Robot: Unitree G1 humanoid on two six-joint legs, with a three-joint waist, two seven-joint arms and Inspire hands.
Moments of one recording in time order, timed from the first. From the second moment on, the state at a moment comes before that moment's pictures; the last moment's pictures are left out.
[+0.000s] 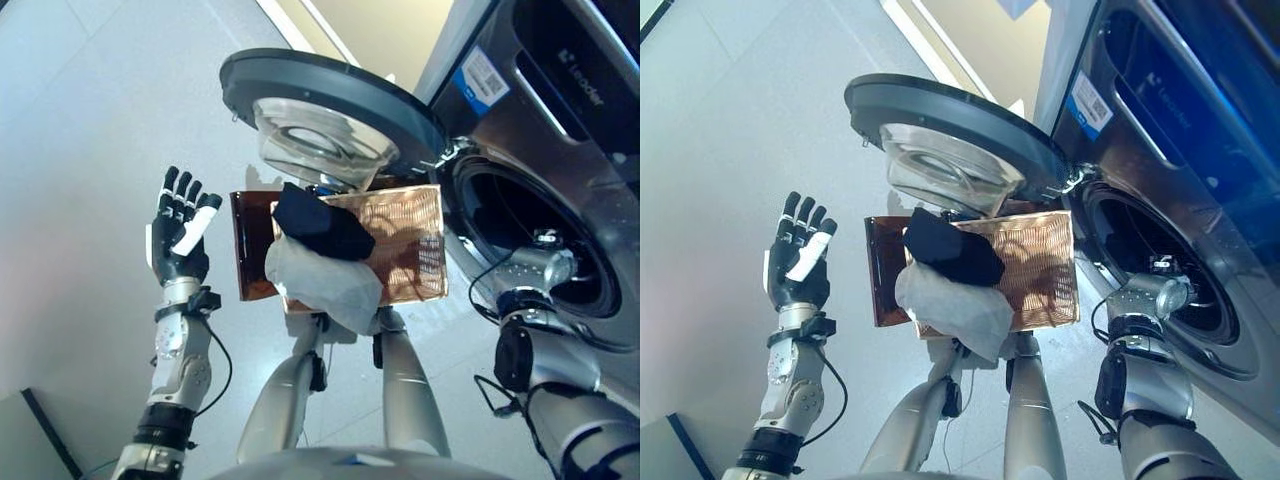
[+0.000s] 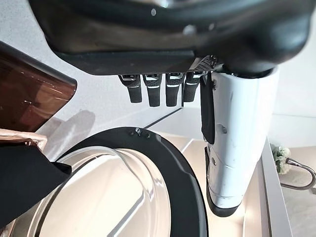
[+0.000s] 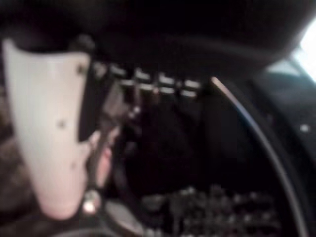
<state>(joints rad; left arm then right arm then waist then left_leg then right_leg) -0.04 0.22 -0.06 0.16 -0.68 -0.44 0.13 -0.74 -0.43 -0.34 1.10 1.25 -0.60 -0.39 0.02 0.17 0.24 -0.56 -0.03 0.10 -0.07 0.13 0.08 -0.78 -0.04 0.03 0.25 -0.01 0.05</state>
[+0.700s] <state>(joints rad) 0.00 0.25 -0.02 0.33 -0.42 -0.43 0.16 -0.42 -0.41 0.05 1.03 0.51 -0.33 -0.35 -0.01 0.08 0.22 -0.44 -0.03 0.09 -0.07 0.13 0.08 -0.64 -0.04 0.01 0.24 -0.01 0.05</state>
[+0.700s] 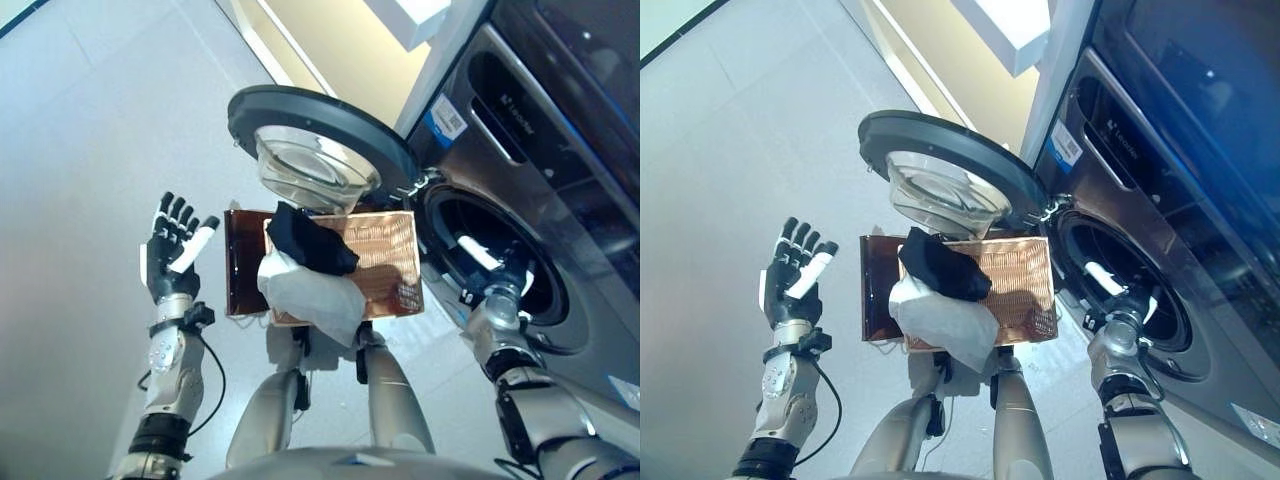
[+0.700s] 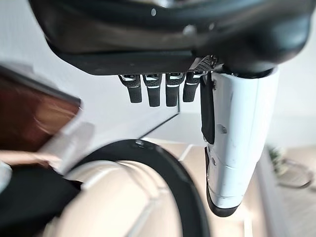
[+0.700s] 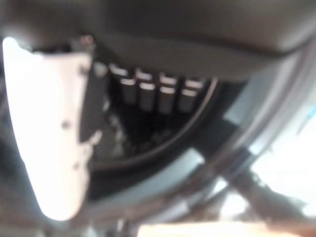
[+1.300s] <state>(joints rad) -0.14 0.76 -0.37 0.57 0.81 -0.29 0.49 -0.38 -0.41 0.04 1.00 0.41 -0.33 -0.35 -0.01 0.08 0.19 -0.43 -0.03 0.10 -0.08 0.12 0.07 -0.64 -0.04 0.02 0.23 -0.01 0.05</state>
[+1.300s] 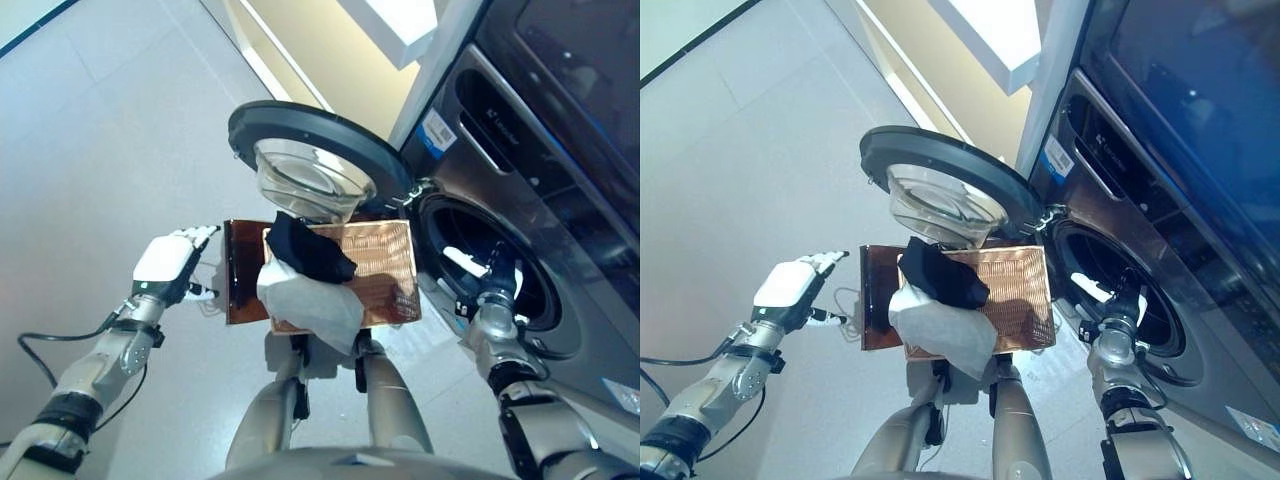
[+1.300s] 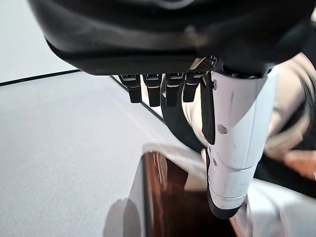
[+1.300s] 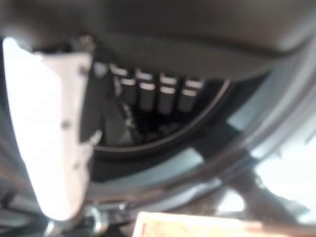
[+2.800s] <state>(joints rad) -0.28 0.56 -0.61 0.78 0.85 -0.25 0.49 -0.29 -0.38 0.24 0.74 -0.02 -0.28 -0.38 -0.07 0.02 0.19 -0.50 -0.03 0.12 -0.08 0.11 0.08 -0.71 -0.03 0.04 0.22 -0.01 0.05</state>
